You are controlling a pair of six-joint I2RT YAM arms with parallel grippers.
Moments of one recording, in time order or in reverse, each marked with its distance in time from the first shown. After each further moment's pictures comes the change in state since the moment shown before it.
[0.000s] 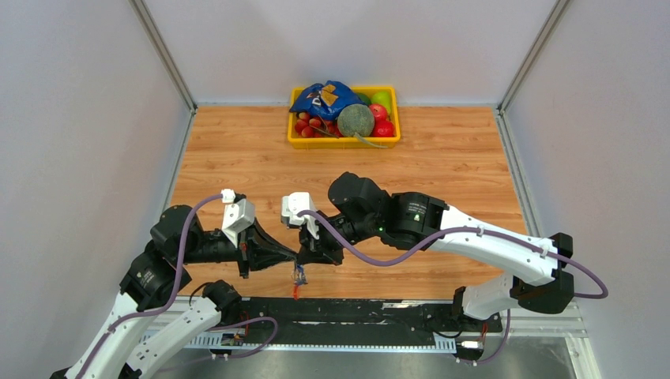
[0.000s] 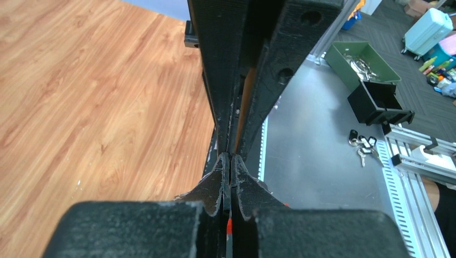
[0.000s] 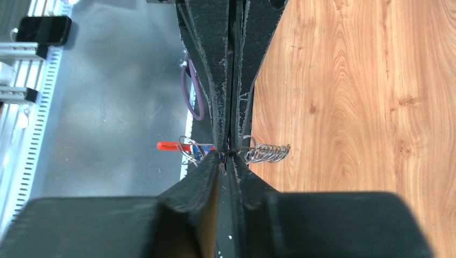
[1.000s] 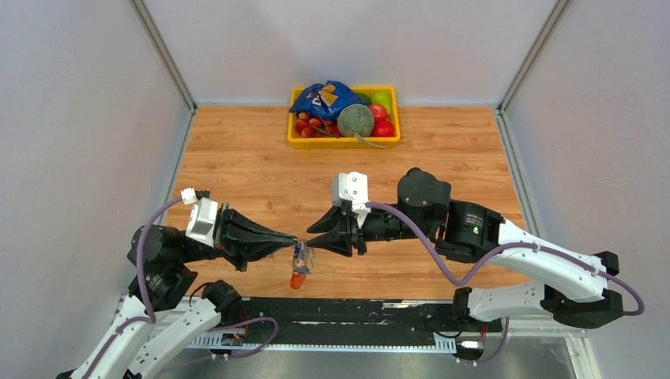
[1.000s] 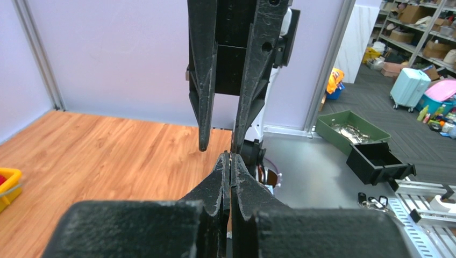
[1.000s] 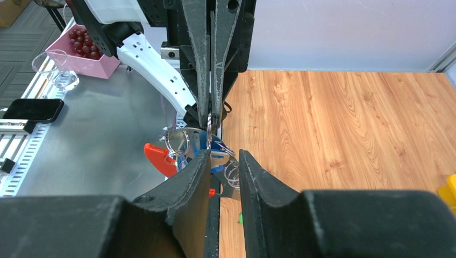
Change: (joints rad) left arm 0.000 -0.058 -0.110 0.607 -0.003 -0.238; right arm 0.000 -0.250 -0.136 0.298 0.103 0.020
